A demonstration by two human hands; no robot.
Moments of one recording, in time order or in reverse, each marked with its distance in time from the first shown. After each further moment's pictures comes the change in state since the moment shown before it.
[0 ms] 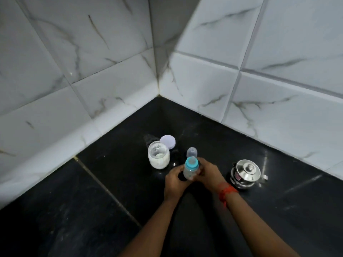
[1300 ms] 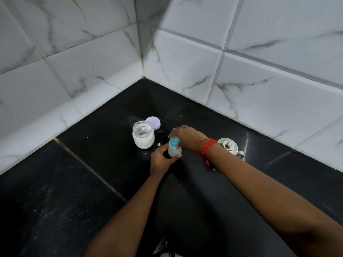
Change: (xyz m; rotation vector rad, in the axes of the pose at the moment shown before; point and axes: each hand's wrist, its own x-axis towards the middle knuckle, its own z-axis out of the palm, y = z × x) left_hand 0.006 -0.015 0.012 0.054 0.105 0.062; right_hand 0.025 -0.053 -0.047 -0.645 -0.243 -0.368
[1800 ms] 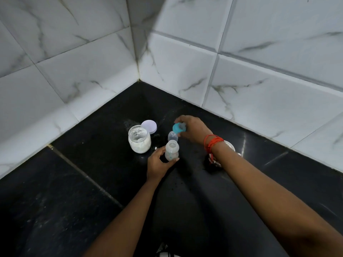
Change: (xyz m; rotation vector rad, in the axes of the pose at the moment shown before) left_hand -0.001 0.003 -0.002 -0.008 0.009 0.044; right_hand 0.005 0.041 -0.012 0.333 0.327 0.174
